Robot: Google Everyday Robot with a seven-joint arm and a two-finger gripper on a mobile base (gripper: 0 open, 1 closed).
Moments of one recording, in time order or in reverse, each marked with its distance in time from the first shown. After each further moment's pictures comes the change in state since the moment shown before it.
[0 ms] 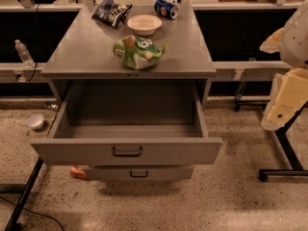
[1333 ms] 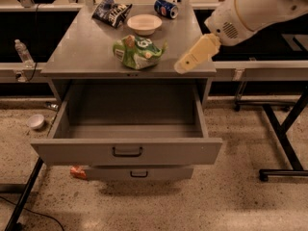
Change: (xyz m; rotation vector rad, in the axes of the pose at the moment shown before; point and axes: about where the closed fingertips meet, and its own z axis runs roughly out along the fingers) arm -0.137 -0.118 0.067 0.076 -0.491 0.254
